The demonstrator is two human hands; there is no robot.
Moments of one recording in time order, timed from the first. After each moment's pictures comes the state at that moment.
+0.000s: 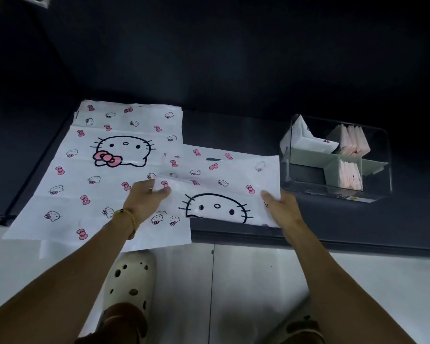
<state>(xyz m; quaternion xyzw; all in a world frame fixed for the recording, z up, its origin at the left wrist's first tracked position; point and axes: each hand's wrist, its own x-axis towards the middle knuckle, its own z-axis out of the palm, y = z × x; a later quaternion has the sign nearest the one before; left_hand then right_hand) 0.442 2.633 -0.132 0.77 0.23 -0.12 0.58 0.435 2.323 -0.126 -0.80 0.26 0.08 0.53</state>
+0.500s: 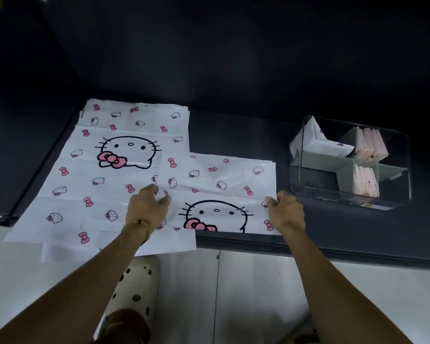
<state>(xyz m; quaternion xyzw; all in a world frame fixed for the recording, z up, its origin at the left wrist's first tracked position) 0.438 2.628 -0.143 0.90 0.25 -0.09 0.35 0.452 2.334 -0.147 -0.93 0.24 0.09 0.27</state>
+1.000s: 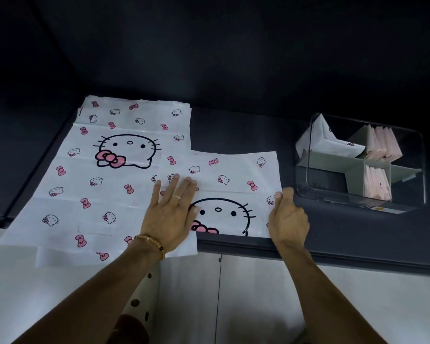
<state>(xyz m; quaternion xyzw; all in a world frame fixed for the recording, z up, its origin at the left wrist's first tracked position) 0.425 2.602 -0.157 0.99 -0.14 -0.03 0.02 0.437 2.348 -0.162 -0.97 0.17 -0.07 0.15</state>
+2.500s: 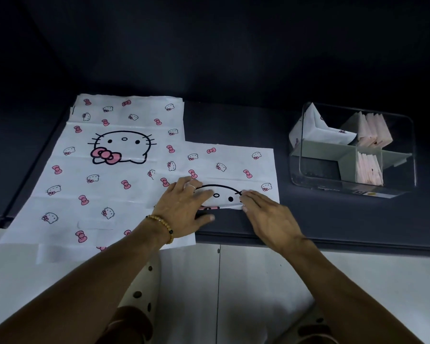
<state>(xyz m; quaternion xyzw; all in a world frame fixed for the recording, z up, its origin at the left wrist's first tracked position) 0.440 2.585 -0.149 0.97 -0.24 -0.07 0.04 0.416 2.345 -0.148 -0.97 -0.23 -0.06 0.10</state>
